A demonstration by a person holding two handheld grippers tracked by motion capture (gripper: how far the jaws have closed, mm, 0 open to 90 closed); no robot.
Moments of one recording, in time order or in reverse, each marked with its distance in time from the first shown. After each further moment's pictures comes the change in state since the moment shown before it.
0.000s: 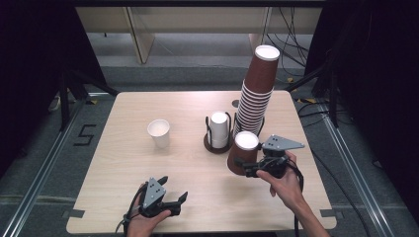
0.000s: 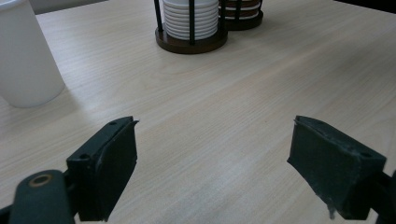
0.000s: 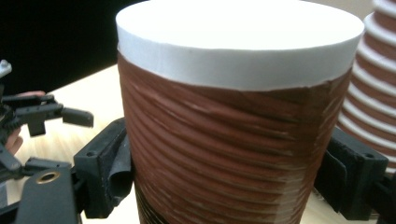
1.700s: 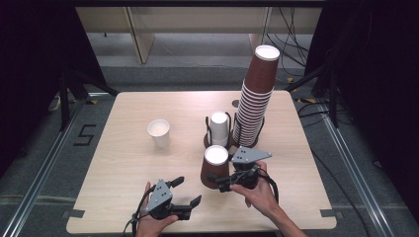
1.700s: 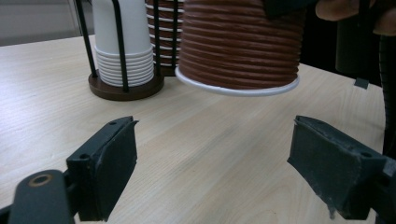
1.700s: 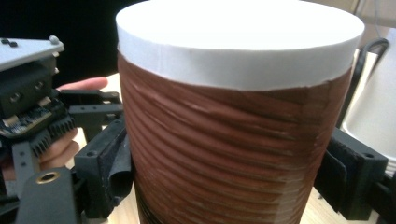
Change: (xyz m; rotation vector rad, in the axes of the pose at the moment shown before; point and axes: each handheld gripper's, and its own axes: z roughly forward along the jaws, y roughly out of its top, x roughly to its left) left arm -0.023 0.008 0.010 -0.153 -0.209 -0.009; right arm 0.051 -0.009 0.048 0.005 0.162 -0.071
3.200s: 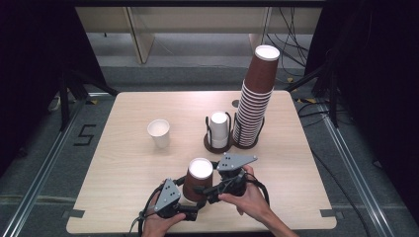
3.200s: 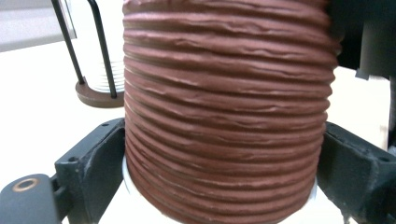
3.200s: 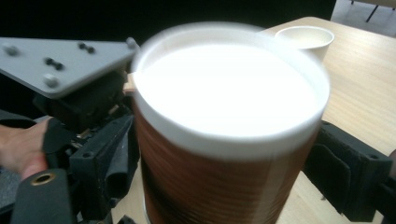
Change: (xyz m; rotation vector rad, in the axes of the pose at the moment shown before) left arm -0.006 0.004 0.013 0.036 -0.018 0.050; right arm 0.029 0.010 0.013 0.059 0.128 -0.038
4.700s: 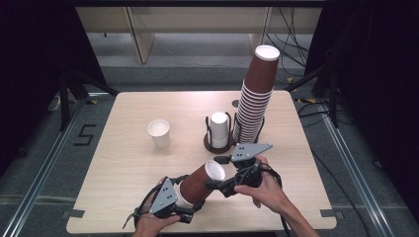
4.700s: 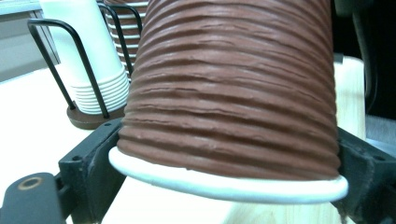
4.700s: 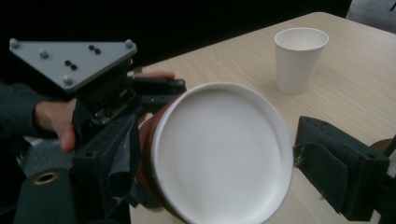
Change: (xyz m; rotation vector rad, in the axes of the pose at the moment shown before) left arm 0.005 0.008 -0.011 0.000 -0.091 0.144; right arm -0.015 0.019 -0.037 0.053 0.065 -0.014
